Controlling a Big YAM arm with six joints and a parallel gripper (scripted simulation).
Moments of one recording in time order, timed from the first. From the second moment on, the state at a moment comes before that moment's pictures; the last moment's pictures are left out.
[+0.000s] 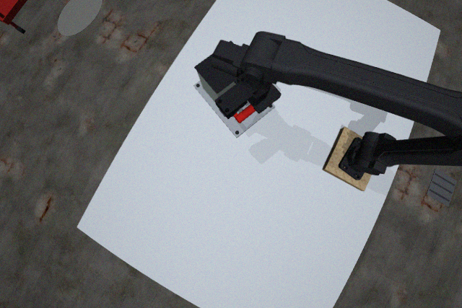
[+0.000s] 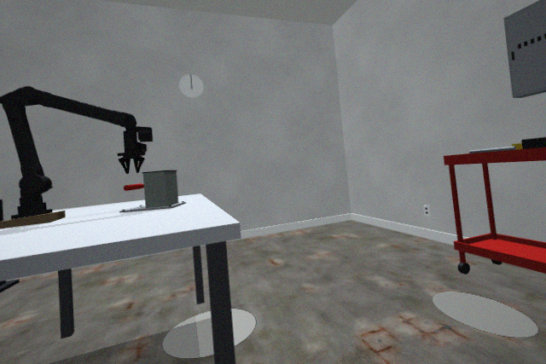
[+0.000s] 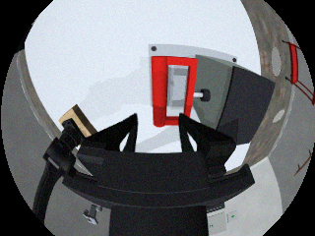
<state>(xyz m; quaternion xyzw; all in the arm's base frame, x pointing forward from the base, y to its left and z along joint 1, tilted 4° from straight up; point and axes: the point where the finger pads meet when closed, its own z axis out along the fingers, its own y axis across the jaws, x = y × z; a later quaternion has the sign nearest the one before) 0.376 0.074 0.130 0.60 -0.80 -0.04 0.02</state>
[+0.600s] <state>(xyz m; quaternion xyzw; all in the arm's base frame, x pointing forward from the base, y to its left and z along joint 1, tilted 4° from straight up) 0.376 0.074 0.128 0.60 -0.80 -0.03 0.02</state>
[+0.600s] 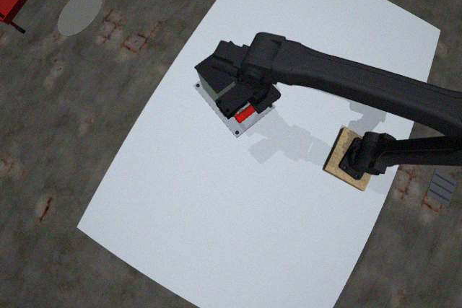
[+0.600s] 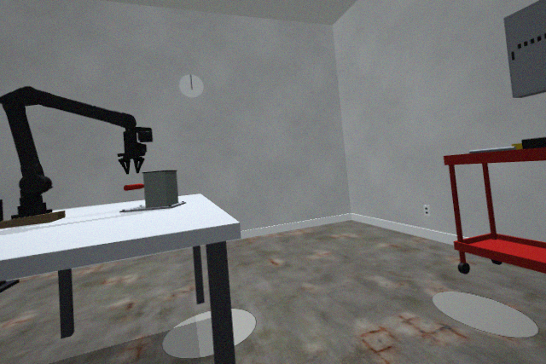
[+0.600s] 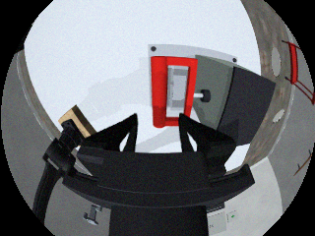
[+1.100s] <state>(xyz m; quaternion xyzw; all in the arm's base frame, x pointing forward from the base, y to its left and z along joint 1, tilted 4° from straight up) 0.375 0.073 0.118 0.60 -0.80 -0.03 0.02</state>
